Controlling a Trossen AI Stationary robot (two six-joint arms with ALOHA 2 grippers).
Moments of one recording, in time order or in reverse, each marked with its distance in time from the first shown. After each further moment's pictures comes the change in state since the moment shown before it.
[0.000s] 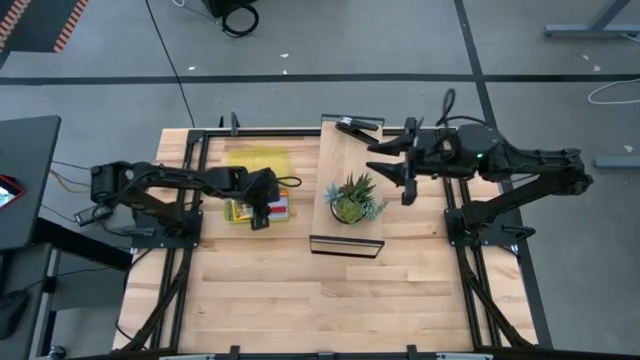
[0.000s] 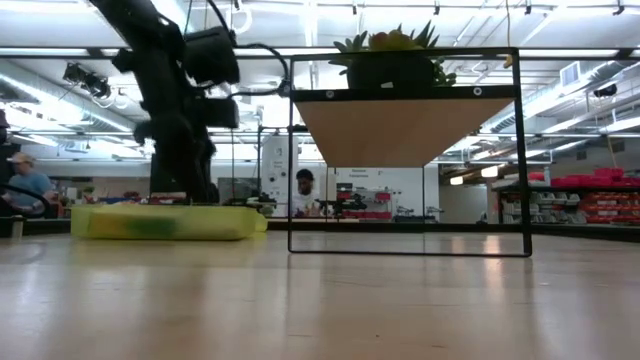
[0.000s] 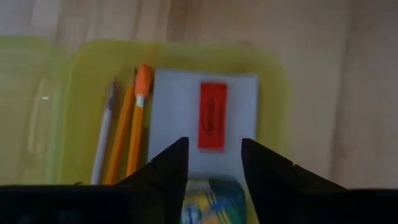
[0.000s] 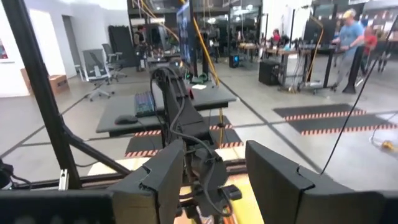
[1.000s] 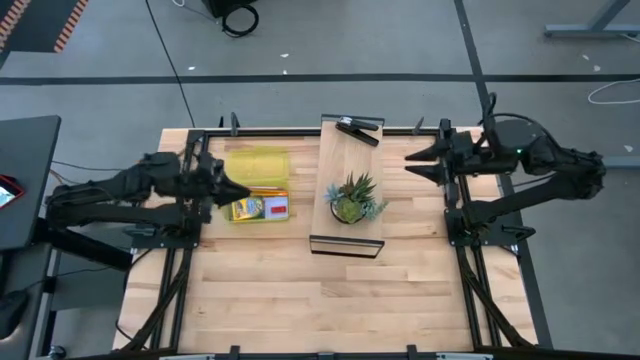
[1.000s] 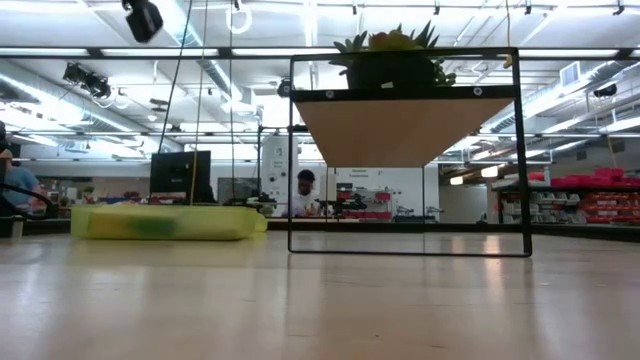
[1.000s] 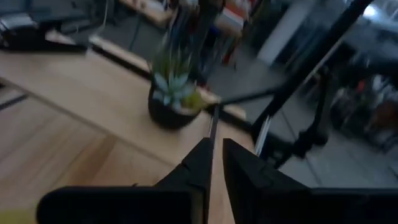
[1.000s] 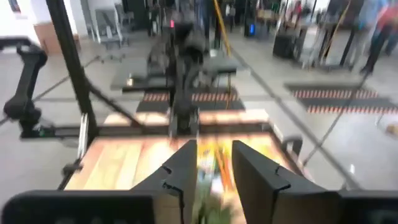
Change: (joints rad) left arm -0.114 -0.809 0.001 0.156 0.158 -0.576; right arm 0.000 -0.230 0.000 -0.362 -0.078 -0.045
